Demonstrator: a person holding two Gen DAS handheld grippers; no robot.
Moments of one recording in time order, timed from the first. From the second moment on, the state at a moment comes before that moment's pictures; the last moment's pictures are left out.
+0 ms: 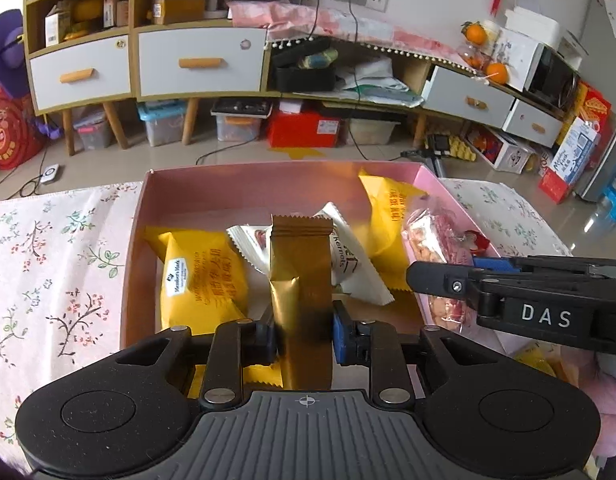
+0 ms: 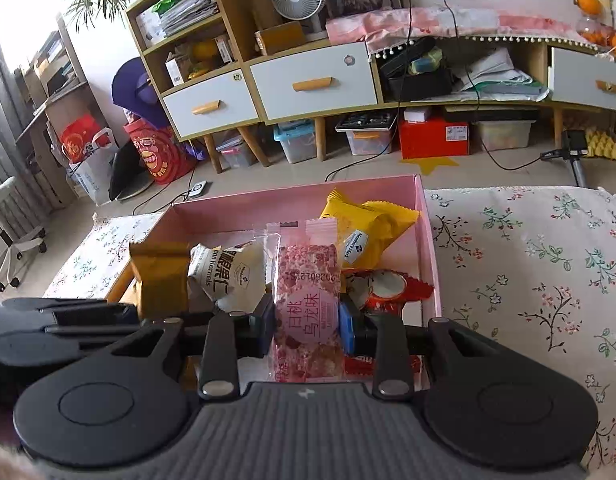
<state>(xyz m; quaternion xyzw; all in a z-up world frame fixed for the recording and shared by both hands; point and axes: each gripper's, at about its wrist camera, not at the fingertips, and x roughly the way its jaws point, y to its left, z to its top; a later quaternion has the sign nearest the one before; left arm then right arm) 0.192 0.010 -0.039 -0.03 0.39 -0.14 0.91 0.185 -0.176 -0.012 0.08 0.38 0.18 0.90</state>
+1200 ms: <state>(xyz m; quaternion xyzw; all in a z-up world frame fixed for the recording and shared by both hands) 0.079 0.013 0.006 0.00 0.37 -0.15 0.92 0.116 -0.189 0.032 0.02 0.38 0.16 0.91</state>
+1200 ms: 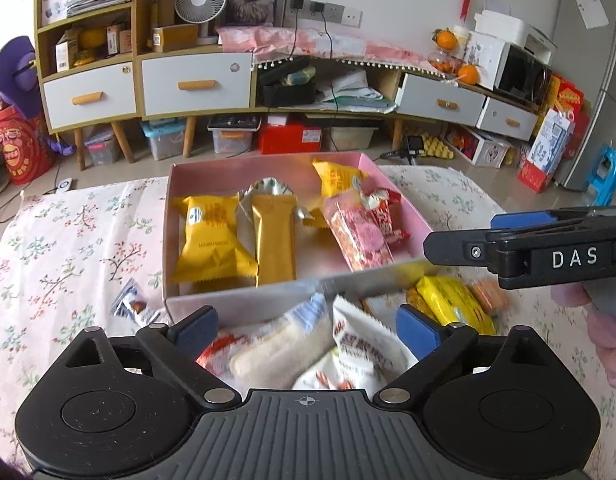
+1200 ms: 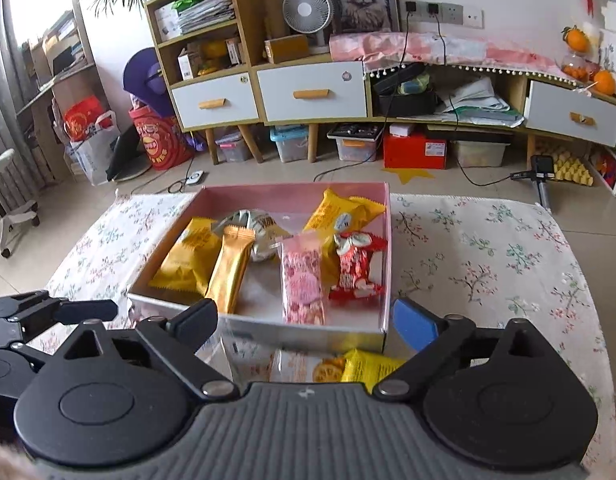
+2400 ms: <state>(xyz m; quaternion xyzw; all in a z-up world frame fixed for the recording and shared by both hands) 0.046 -0.007 -0.076 0.05 0.33 -0.28 0.90 0.065 -0.229 -0.040 -0.07 0.39 0.15 0.91</state>
